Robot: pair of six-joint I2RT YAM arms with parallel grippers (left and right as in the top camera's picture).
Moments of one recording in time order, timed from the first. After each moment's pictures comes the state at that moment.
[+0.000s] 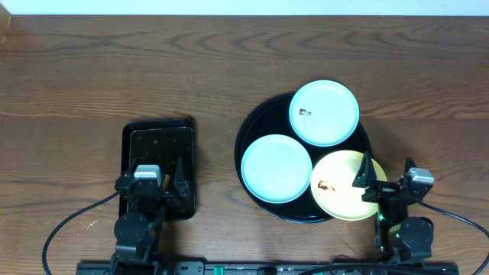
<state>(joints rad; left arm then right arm) -0.12 0.01 0.07 -0.23 -0.09 -0.04 0.10 0.01 0.01 -0.06 0.15 0.26</state>
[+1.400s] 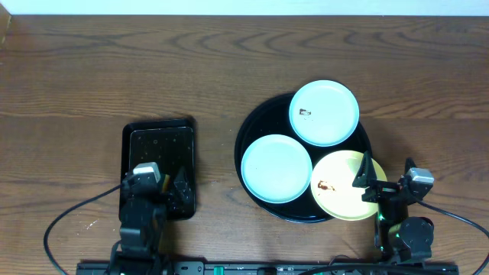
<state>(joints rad) -0.12 0.18 0.13 -0.41 -0.08 -0.25 0.10 0.01 0.01 -0.06 0.15 0.26</state>
